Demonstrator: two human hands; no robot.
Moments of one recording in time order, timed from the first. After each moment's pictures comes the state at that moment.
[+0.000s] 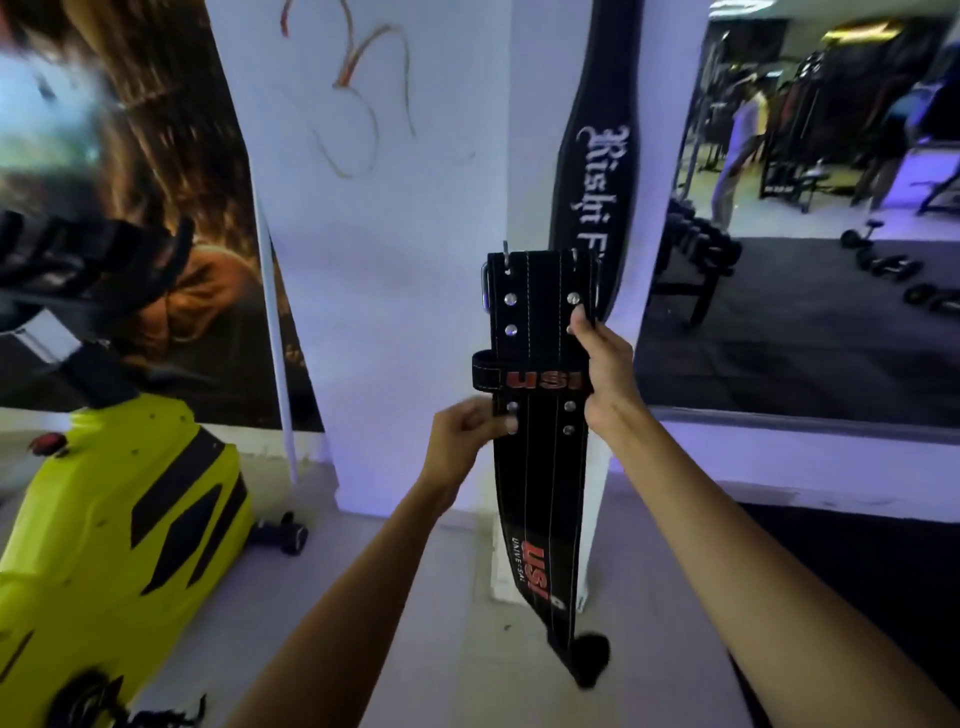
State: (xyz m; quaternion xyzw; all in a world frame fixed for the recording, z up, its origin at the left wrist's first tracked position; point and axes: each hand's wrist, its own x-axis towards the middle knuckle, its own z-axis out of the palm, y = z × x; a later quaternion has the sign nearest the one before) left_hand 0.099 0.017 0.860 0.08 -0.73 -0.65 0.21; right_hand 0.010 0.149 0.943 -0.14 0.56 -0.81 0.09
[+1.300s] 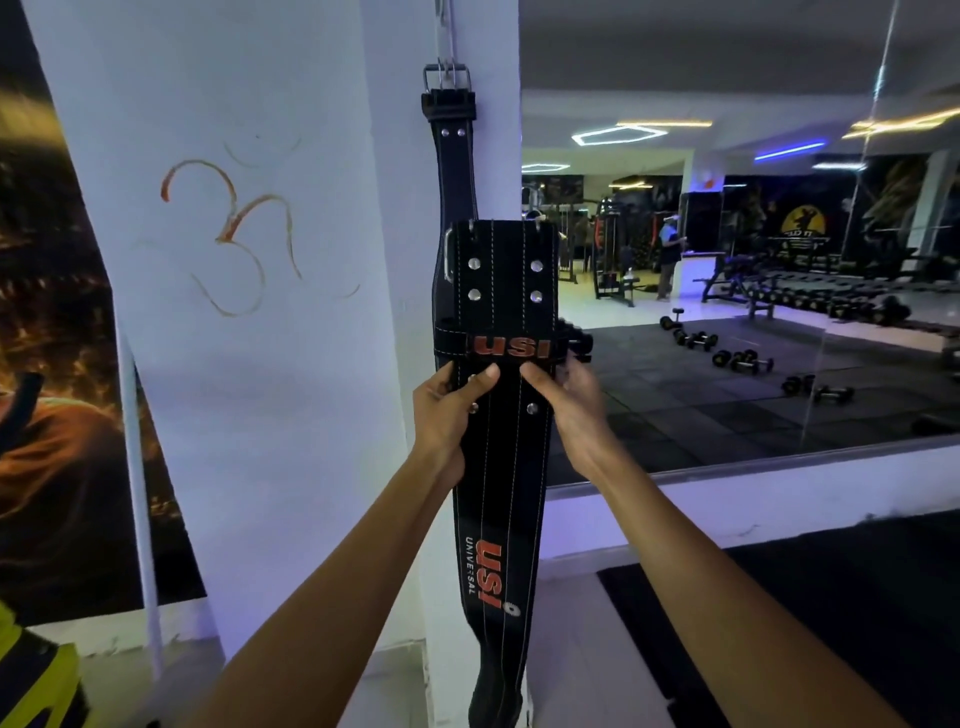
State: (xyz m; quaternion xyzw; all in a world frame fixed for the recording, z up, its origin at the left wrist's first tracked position) left_hand 0.089 0.100 1.016 -0.09 -0.56 -0.80 0.22; right_hand 0.044 0.226 1.009 -0.28 0.58 -0.76 -0.11
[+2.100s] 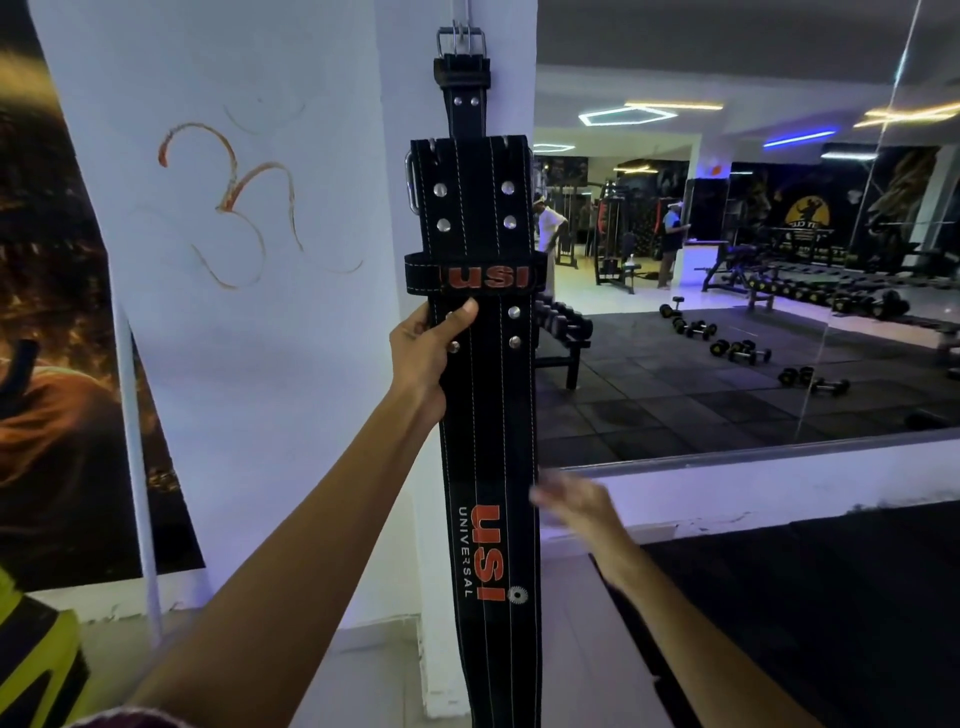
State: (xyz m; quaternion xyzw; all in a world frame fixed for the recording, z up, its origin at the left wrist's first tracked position) left_hand 0.085 0.073 1.048 -0.07 -0.54 -0.81 0.24; right_hand 0.076 0.249 0.900 -0.19 0.73 -0.65 0.06
